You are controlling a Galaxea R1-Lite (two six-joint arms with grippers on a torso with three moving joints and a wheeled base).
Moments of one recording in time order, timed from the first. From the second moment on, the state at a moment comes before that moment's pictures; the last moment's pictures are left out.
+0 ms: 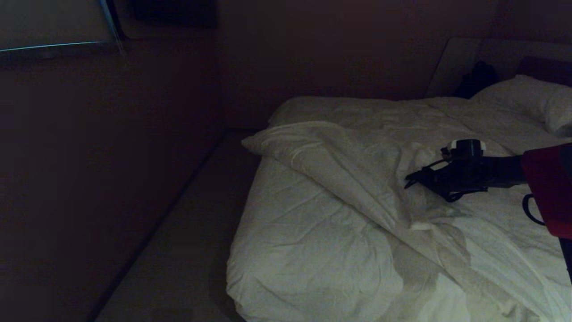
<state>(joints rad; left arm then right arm) 0.01 0.00 0.00 0.00 0.00 0.00 -0.16 2.47 -1.90 0.08 0.27 0.43</state>
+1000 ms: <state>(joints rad) 0.01 0.00 0.00 0.00 0.00 0.00 -0.14 2.40 -1.86 0.08 0.28 0.43</state>
